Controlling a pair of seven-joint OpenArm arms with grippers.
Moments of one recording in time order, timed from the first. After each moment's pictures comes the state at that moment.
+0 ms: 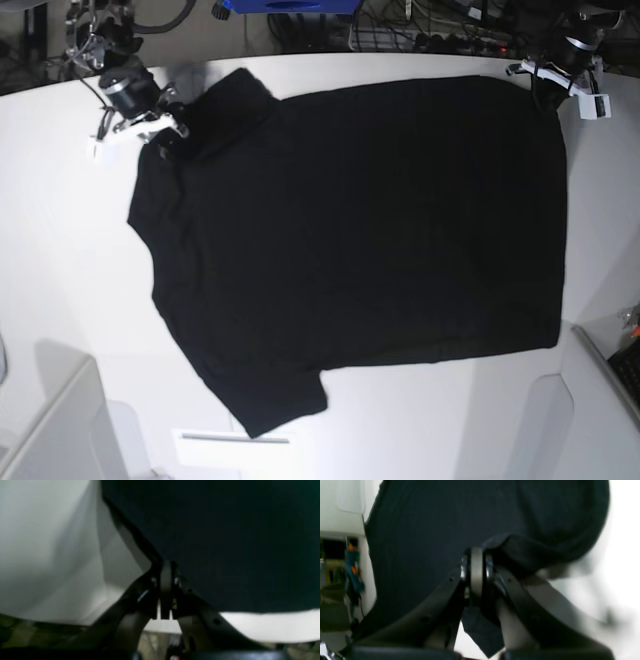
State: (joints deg) left arm 40.2 -6.4 -43.2 108.7 -39.2 -25.1 42.8; right arm -32.7 10.3 11.4 108.6 56.7 -1.0 -35.3
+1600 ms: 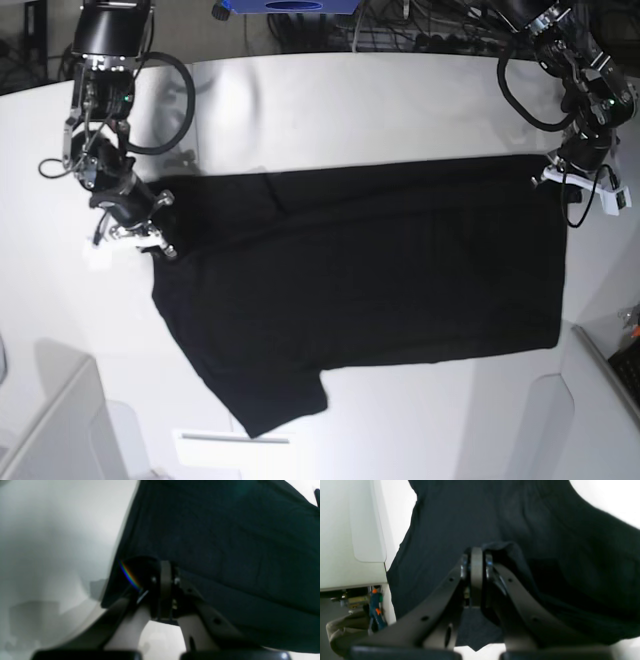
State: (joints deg) left arm 10.3 -6.4 -46.3 101.4 -29.4 -17.7 57.2; right arm -3.6 10.2 11.2 90.8 56.4 -8.1 -42.6
